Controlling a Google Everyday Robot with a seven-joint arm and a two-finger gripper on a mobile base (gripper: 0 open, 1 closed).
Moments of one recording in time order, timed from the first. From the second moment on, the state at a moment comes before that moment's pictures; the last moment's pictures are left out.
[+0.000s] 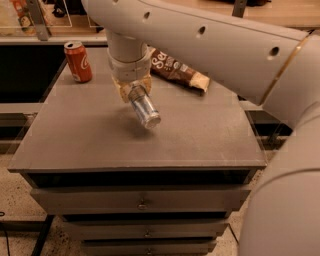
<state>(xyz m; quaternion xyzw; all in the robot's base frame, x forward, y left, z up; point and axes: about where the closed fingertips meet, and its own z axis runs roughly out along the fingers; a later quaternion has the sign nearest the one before) 0.615 0.066 0.864 -0.23 0.96 -0.01 0.14</state>
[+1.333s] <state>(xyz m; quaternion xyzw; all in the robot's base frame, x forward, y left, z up) 0.614 0.043 0.899 -0.28 0.93 0.02 0.25</state>
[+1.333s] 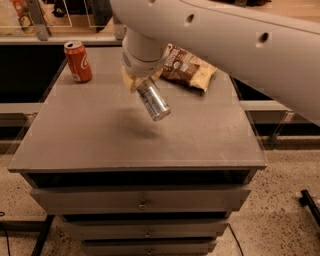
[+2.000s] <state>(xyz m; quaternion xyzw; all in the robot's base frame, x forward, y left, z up) 0.622 -0.014 0.929 -0.29 0.89 0.08 0.34</state>
